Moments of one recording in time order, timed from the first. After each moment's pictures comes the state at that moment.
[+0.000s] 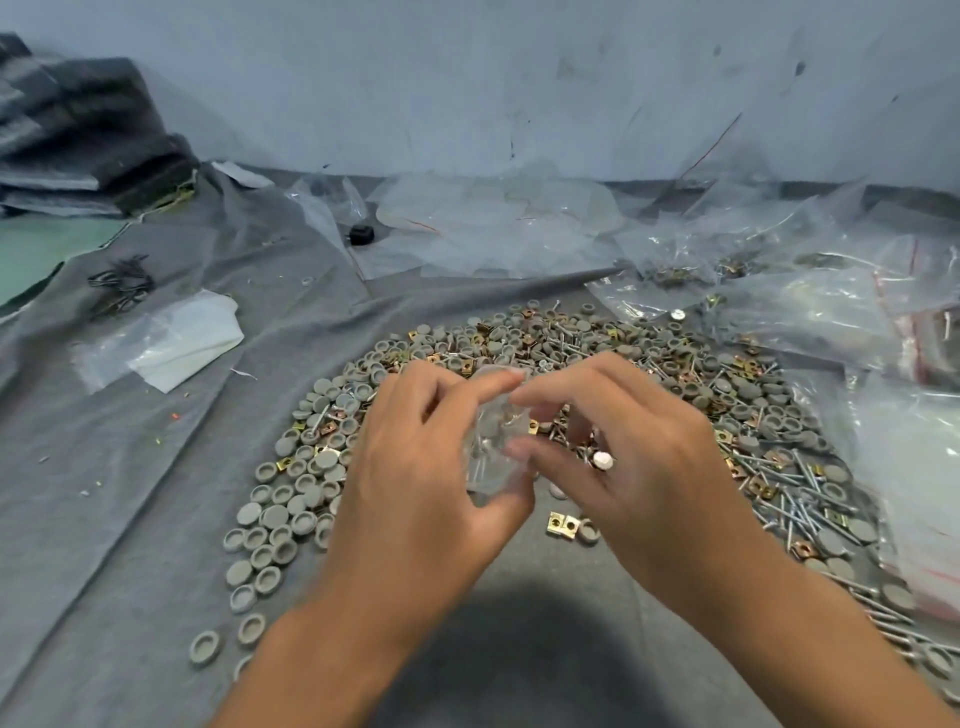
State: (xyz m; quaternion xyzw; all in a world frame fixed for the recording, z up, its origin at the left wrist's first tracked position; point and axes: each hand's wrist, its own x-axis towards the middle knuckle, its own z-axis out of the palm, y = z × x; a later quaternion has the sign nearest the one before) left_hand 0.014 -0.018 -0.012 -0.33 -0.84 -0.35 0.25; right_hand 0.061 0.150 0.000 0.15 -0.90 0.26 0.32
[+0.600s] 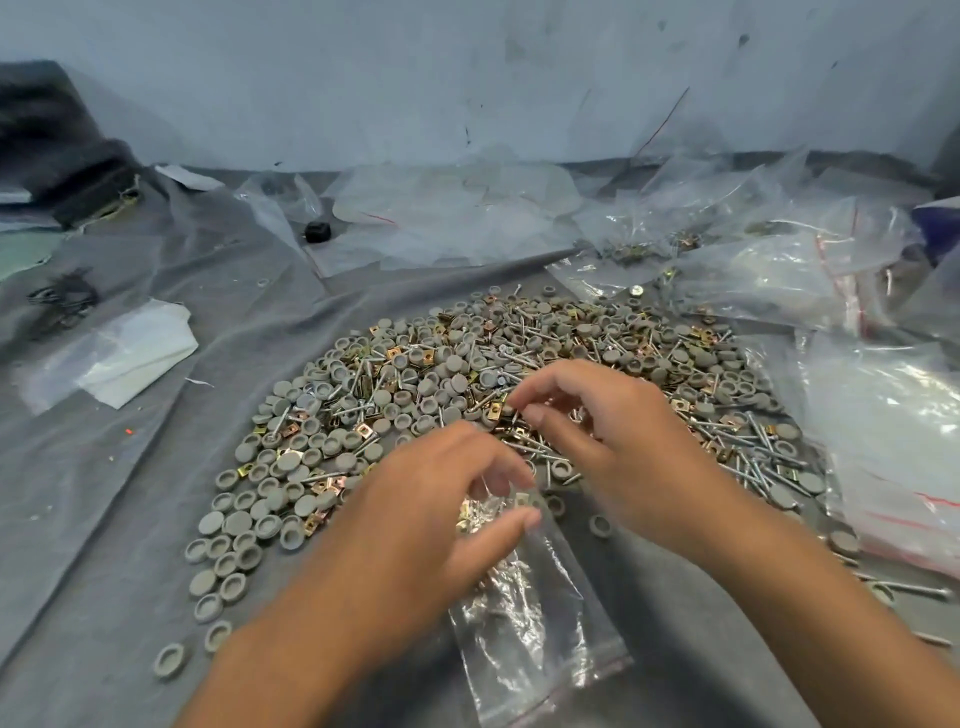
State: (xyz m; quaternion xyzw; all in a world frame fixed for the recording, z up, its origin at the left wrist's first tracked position) left_hand 0.024 -0.016 -0.011 -0.42 -0.86 -0.29 -0.02; right_hand 0.056 0.178 -0.011 0.03 -0.92 0.38 0.12
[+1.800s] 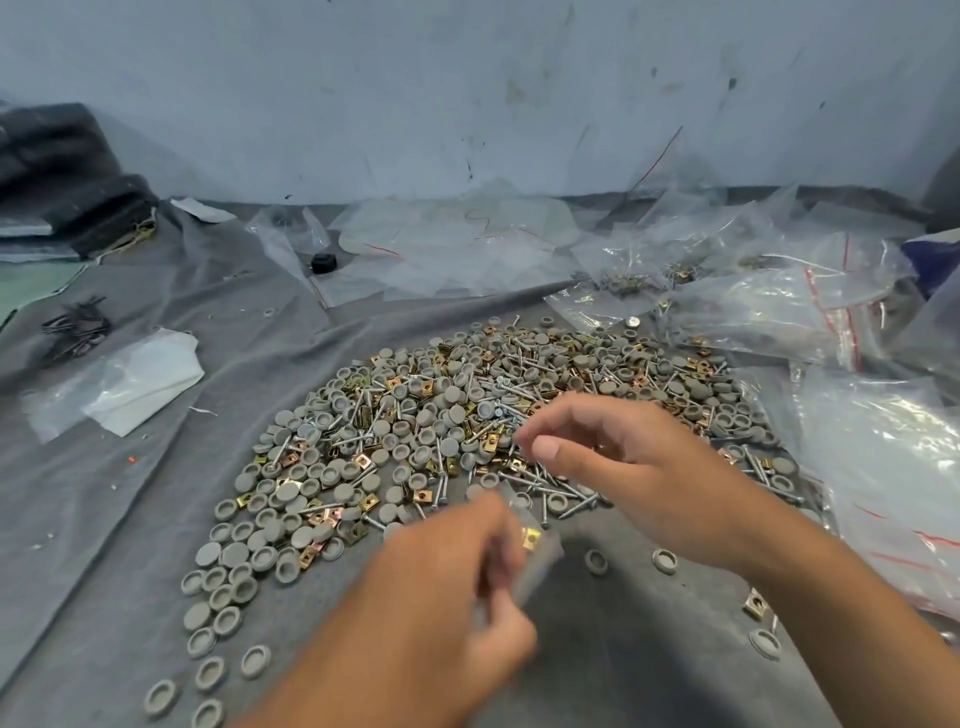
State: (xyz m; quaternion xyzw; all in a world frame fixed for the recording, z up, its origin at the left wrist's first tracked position) left_hand 0.048 -0.011 -0.010 -0.37 -0.86 -0.35 -0.07; right_hand 0.066 0.200 0.003 0.04 -0.85 0.52 0.04
